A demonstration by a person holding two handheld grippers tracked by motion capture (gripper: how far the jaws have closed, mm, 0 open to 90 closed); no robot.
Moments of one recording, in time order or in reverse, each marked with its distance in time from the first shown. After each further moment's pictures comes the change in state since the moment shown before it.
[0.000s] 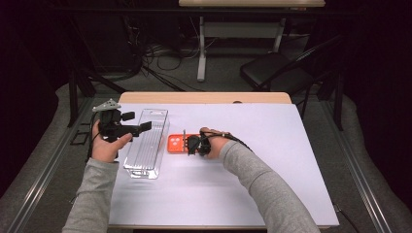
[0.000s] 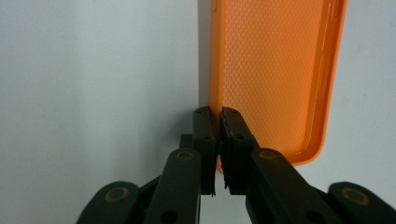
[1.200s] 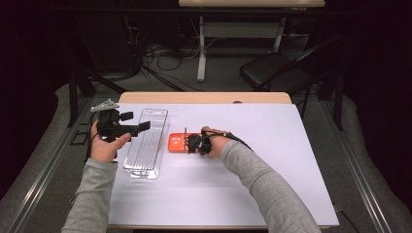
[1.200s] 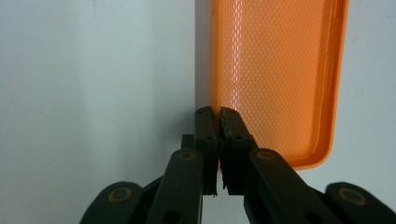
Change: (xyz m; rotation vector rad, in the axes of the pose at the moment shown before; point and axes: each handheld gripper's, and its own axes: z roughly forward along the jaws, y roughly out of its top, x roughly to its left) left arm 0.003 -0.001 -0.002 -0.007 0.006 -0.009; right arm -0.001 -0.003 -0.005 -0.015 0.009 0.045
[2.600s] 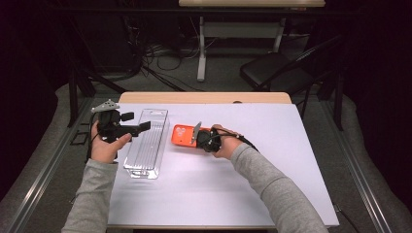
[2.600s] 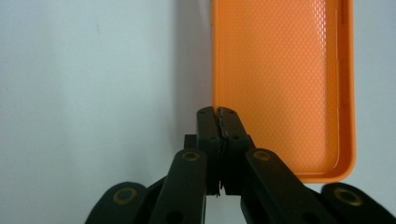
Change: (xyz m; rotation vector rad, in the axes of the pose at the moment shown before) left arm -0.003 -0.001 0.000 -0.001 0.007 0.002; right arm -0.001 -0.027 -0.023 -0.165 -0.033 0.141
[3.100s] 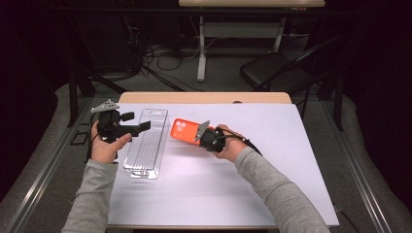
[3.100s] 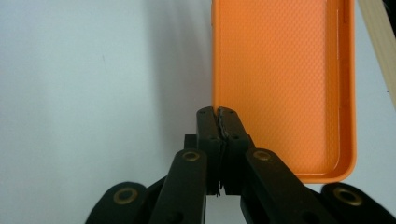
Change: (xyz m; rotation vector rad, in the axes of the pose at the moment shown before) left arm -0.001 0.000 -0.001 -0.006 -0.001 0.002; right arm 0.004 -0.010 -0.015 -0.129 -0.038 0.078
